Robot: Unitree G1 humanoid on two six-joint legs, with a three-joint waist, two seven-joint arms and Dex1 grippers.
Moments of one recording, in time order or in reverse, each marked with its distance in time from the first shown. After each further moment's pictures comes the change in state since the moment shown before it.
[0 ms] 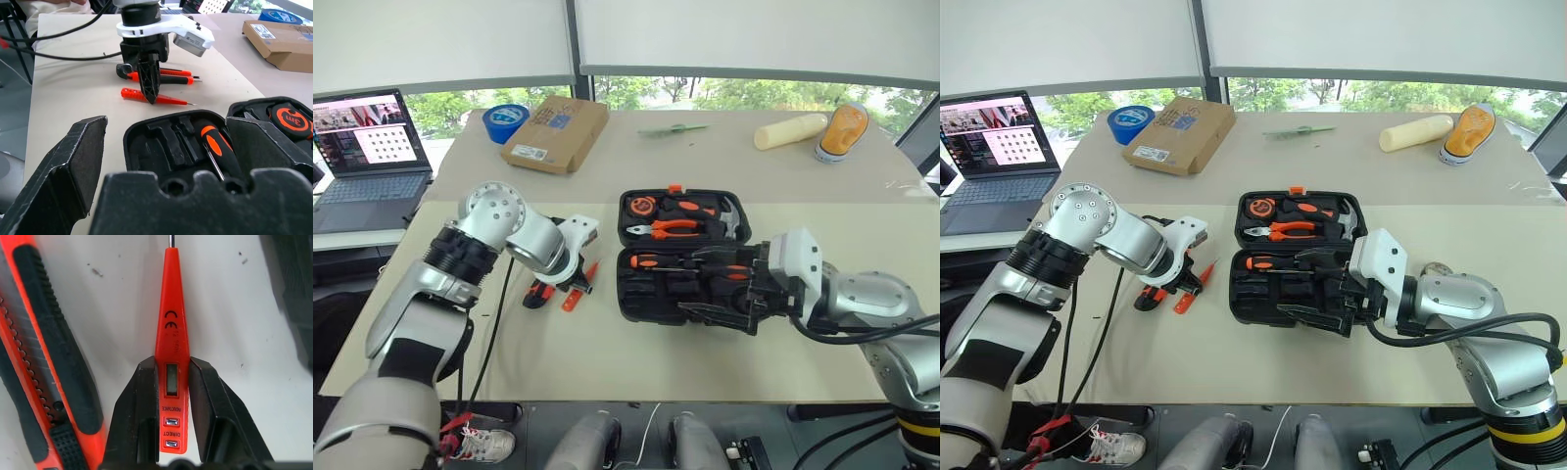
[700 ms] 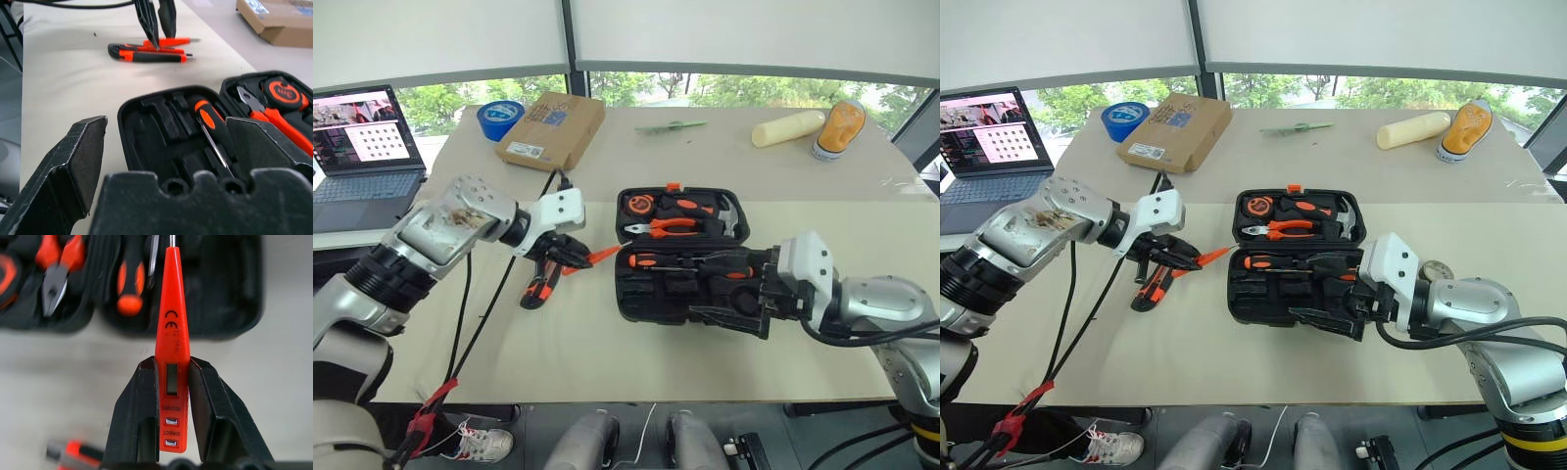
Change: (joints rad) left arm 0.066 0.228 -0.118 -0.185 1.031 -1.097 -1.629; right arm 0.082 -0.065 -0.058 0.003 -0.008 -0.001 0.014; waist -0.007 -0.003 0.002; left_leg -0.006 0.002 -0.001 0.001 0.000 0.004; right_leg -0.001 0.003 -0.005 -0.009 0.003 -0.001
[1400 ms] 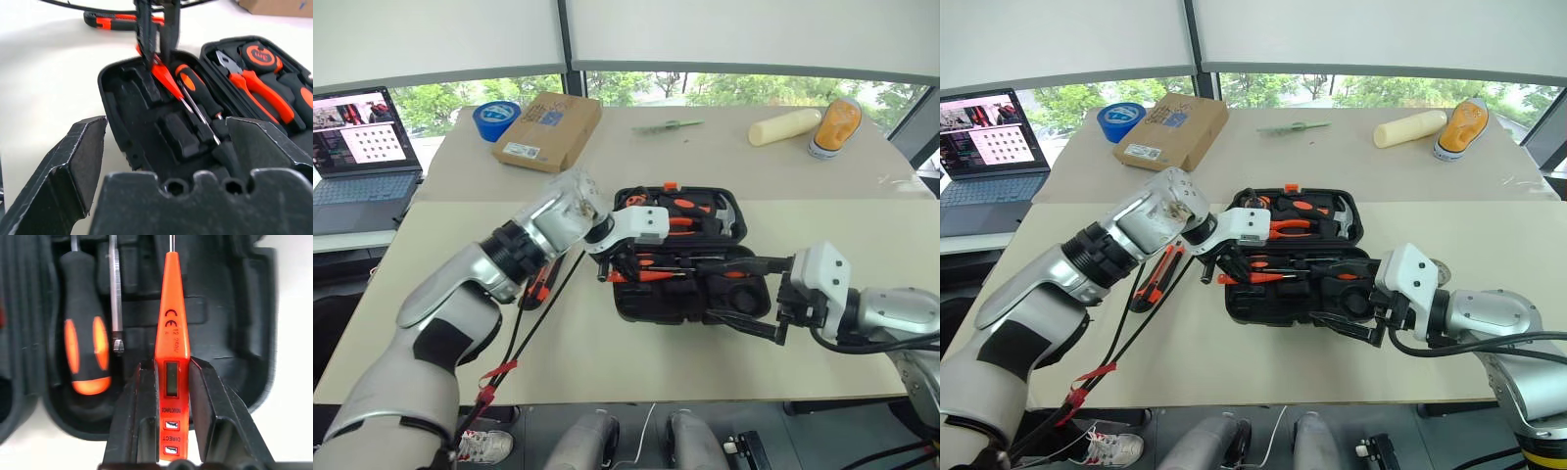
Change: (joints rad) left arm -0.203 -0.442 -0.155 0.249 0.417 0.238 -0.099; right arm 0.084 -0.017 -0.050 -0.005 -0.036 -0.039 -0.031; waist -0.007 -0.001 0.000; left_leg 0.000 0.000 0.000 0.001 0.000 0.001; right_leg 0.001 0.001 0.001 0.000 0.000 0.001
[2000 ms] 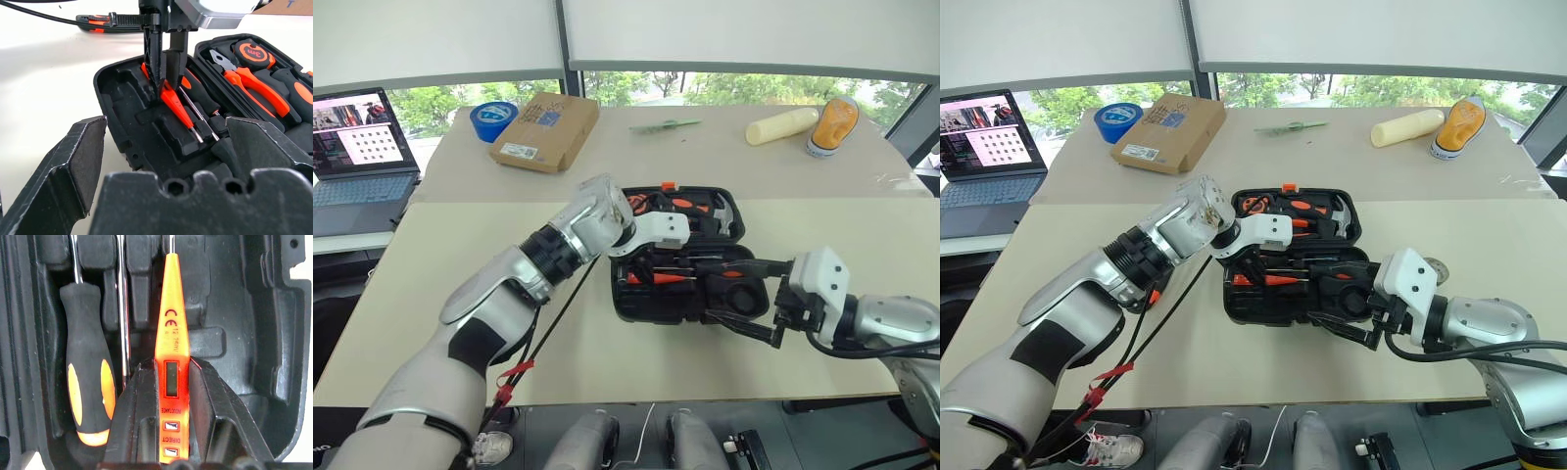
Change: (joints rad) left arm -0.013 -0.126 0.008 0.099 0.096 0.042 -0.036; right arm 0.032 0.019 -0.004 -0.015 0.000 0.000 -0.038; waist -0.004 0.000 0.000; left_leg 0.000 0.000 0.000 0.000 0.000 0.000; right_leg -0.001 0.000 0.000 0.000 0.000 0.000
